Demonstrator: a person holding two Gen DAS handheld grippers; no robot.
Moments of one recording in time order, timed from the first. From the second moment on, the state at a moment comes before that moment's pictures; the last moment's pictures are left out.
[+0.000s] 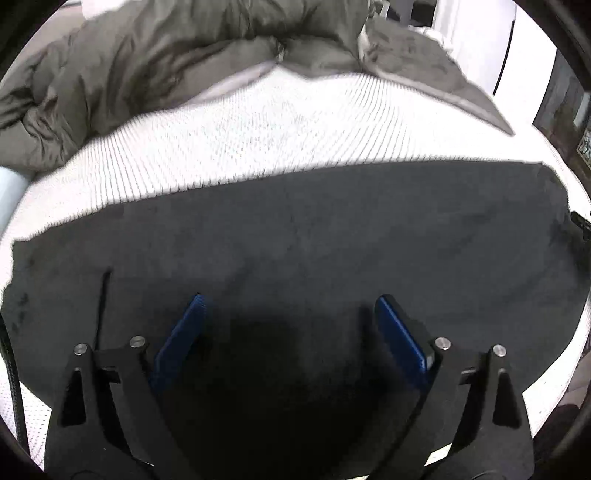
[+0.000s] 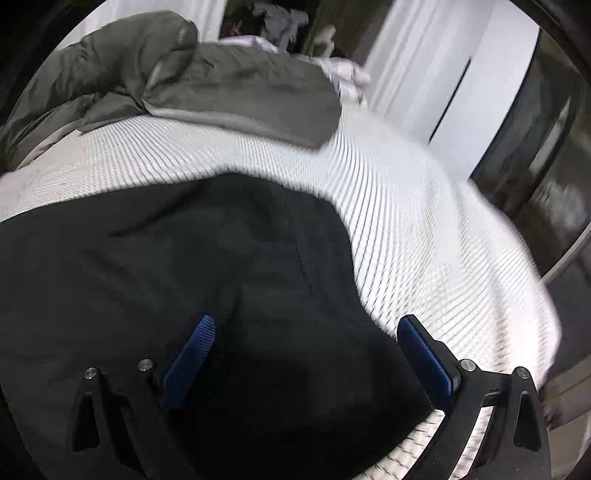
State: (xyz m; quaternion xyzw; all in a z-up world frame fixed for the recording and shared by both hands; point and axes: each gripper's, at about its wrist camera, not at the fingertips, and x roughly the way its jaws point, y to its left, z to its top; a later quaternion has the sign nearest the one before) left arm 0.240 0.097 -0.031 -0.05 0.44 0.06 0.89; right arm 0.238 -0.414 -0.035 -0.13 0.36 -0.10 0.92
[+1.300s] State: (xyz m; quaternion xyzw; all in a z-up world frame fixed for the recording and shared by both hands) left arm 0.353 0.071 -0.057 -0.08 0.48 0.09 0.87; right arm 0.300 -0.127 -0.077 -0.18 0.41 0.14 0.88
